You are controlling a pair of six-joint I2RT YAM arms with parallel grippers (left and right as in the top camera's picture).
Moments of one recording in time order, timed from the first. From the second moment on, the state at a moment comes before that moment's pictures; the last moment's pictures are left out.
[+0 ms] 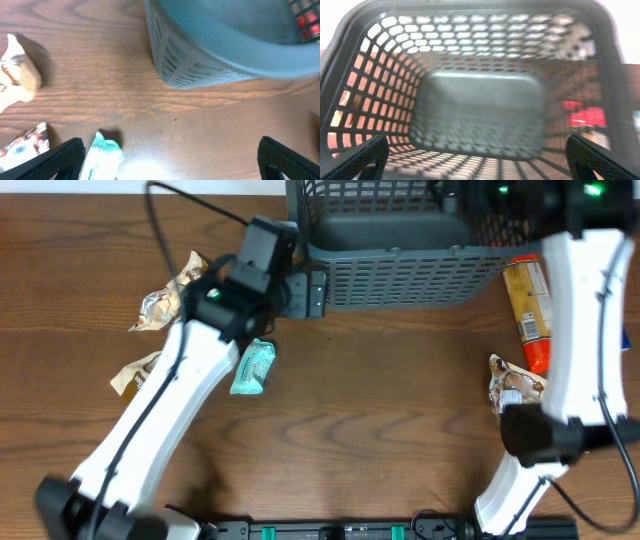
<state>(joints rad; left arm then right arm) -0.47 1.55 1.55 -0.87 -0.04 -0.34 0.05 1.96 2.50 -1.28 -0.12 0.06</state>
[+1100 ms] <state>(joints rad) -0.47 1.31 1.55 -1.10 -0.35 -0.33 -0.43 1.66 2.19 -1.49 0.02 -0.45</state>
